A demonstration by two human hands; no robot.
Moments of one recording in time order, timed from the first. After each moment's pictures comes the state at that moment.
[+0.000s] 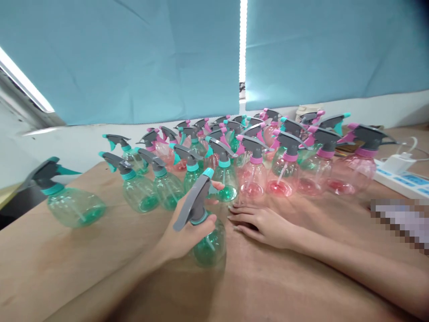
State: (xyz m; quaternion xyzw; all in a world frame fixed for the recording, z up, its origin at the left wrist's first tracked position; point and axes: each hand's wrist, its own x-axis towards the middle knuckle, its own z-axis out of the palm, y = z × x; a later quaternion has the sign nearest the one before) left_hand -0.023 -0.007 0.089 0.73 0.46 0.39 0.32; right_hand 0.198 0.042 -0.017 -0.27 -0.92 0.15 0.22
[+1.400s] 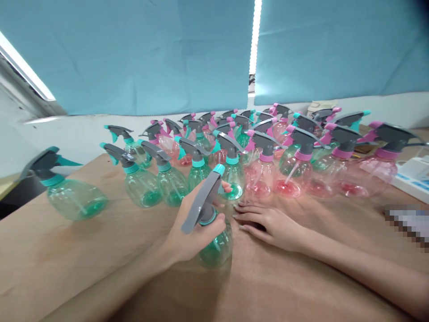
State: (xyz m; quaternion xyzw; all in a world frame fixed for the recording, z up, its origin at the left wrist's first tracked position) left_hand -0.023 -0.007 0.087 0.74 0.47 0.39 0.29; right_hand 0.199 0.042 -0.016 -0.28 -0.92 0.16 0.20
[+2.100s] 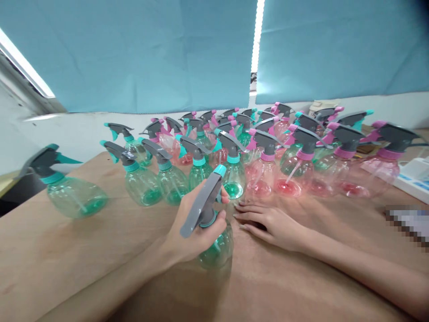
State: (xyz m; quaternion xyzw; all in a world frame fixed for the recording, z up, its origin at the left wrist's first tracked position) left_hand -0.022 -0.008 0.088 0.76 0.45 0.40 0.24; right_hand 0.199 0.043 -0.016 -0.29 -0.93 0.15 0.19
